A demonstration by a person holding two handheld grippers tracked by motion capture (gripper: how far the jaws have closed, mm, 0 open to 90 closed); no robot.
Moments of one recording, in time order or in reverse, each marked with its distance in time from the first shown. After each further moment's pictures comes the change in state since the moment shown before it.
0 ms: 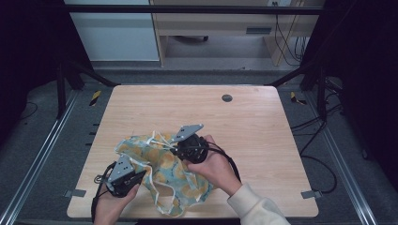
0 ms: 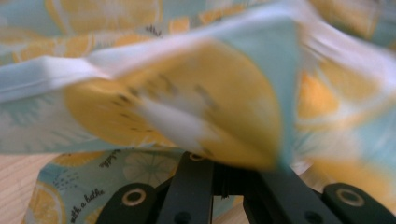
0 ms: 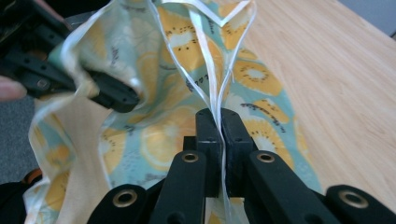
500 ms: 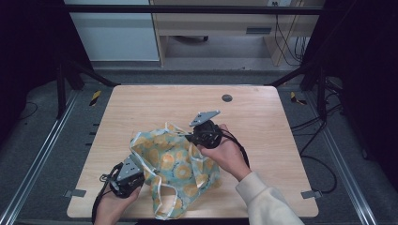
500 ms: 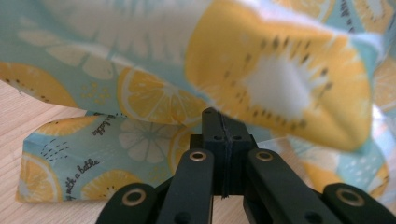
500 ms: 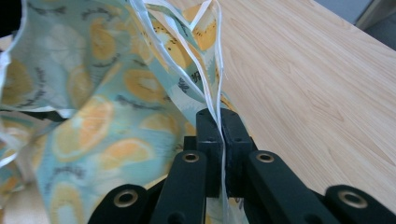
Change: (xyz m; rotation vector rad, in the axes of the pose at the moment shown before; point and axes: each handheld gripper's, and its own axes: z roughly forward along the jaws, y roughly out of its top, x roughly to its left) left arm -0.001 -0.005 0.011 0.144 0.014 0.040; right arm -0.055 -0.014 -0.005 0.005 -0.065 0.084
